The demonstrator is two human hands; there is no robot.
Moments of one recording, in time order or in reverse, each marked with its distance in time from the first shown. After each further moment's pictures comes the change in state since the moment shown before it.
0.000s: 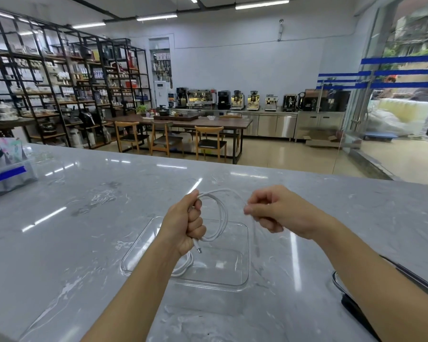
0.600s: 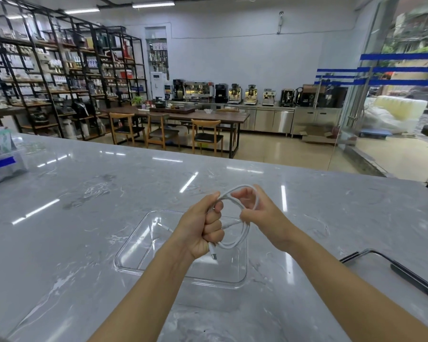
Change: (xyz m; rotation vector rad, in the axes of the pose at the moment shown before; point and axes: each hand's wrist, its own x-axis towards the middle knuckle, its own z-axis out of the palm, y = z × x) left_hand 0.001 -0.019 0.019 -0.049 -0.153 -0.170; right_hand 0.022 0.038 0.034 0.148 0.205 -0.043
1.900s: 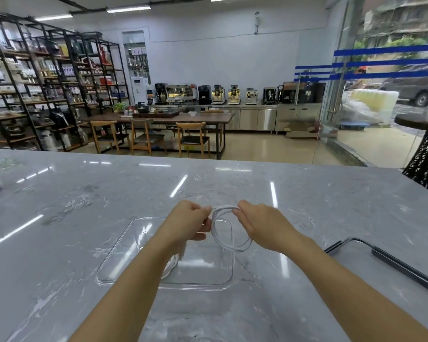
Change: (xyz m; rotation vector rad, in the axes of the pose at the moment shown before) left_hand -0.004 0.013 0.016 0.913 0.153 0.063; right_hand -0.015 0.012 -0.023 -1.059 0.020 -0.086
